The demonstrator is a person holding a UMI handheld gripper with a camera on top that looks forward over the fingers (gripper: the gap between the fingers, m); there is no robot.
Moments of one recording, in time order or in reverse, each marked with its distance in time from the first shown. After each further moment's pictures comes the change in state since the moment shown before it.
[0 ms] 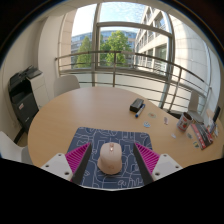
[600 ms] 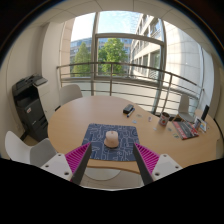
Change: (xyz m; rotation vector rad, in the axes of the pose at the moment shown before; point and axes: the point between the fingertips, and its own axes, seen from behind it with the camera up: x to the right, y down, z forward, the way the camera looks) arm -0.010 0.013 -0.211 0.069 0.038 0.020
